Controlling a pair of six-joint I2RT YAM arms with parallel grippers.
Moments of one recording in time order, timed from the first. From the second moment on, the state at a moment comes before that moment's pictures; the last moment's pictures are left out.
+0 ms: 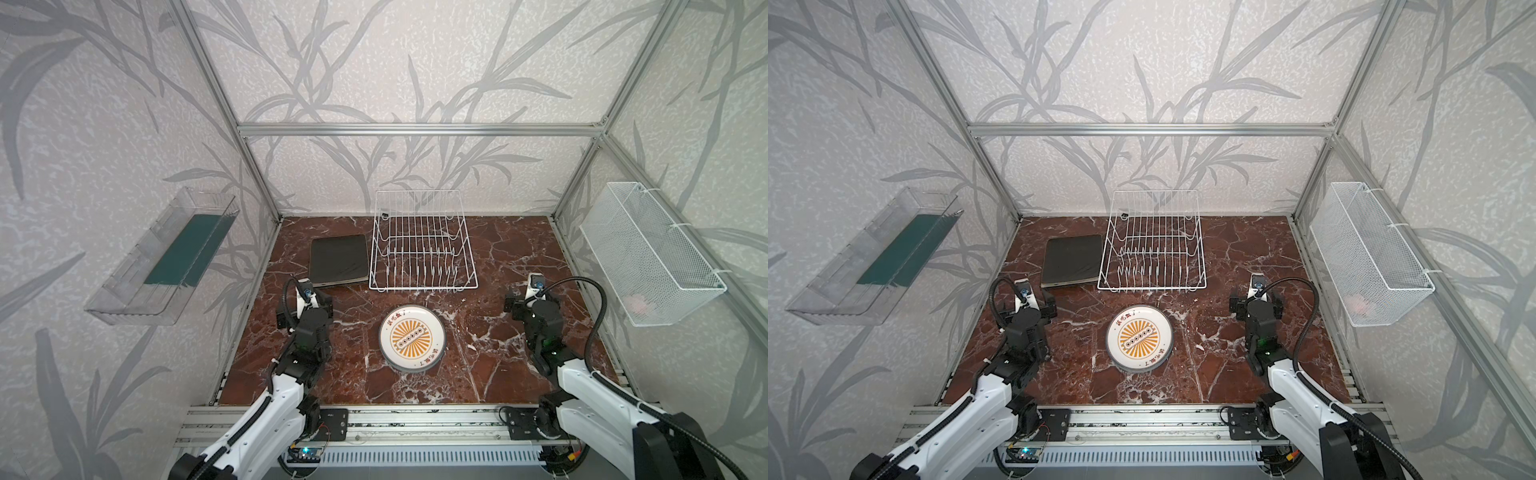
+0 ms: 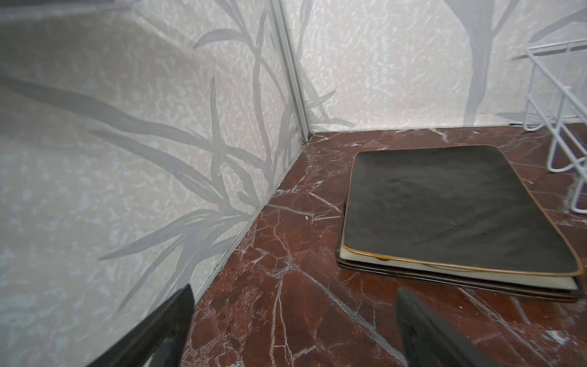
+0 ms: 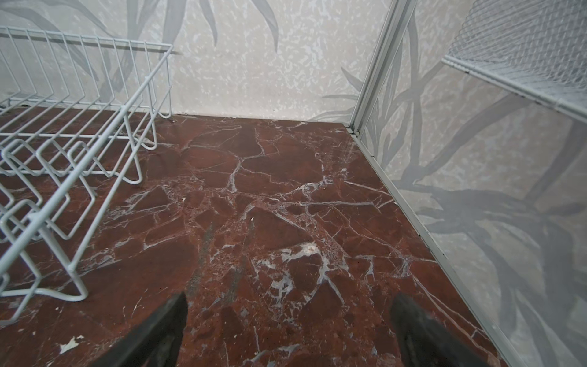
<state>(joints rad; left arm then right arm) -0.28 0.79 0.22 0.30 -0.82 0.03 0.23 1.00 0.21 0.48 0.44 0.01</state>
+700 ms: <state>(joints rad) -0.05 1.30 0.16 0.87 -0.70 -0.05 0.15 1.38 0.28 0.75 0.31 0.00</state>
